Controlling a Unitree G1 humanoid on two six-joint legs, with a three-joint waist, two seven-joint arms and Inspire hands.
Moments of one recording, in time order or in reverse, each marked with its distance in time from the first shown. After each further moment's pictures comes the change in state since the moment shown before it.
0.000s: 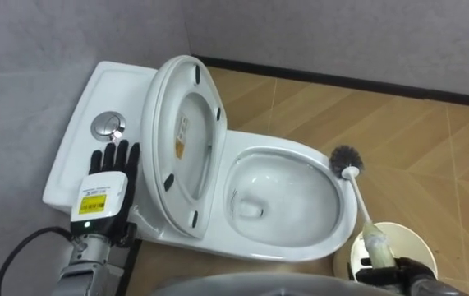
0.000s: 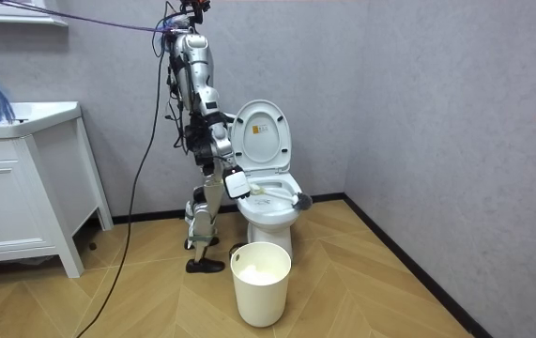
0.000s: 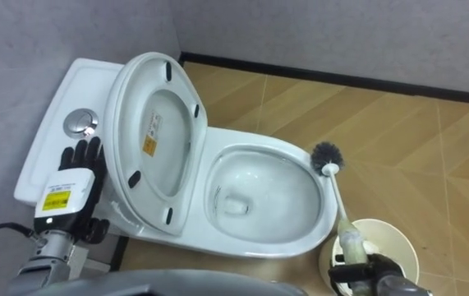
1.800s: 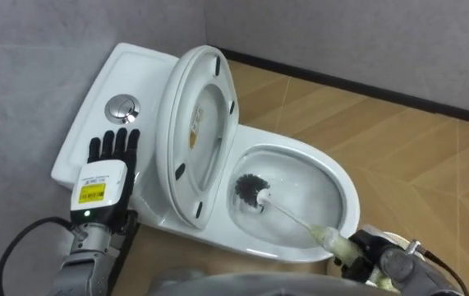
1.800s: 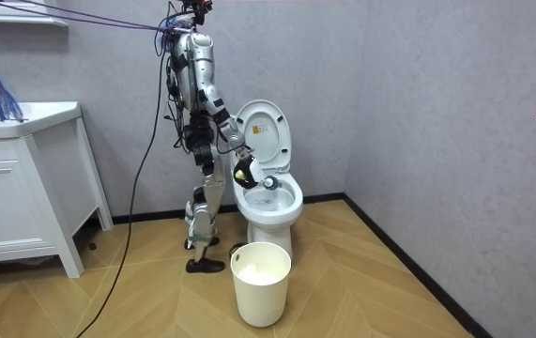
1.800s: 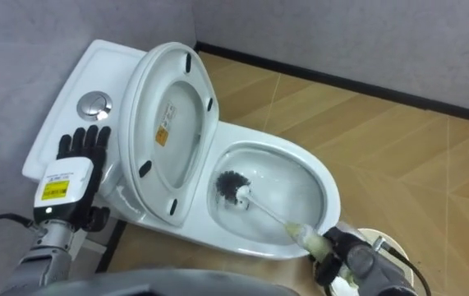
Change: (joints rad) left arm -0.050 -0.001 0.001 -0.016 -0.013 0.006 0.002; right arm 0.066 0.022 0.212 -0.360 -0.738 0.032 0.035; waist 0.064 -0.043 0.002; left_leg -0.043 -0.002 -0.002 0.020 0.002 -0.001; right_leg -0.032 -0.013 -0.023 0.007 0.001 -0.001
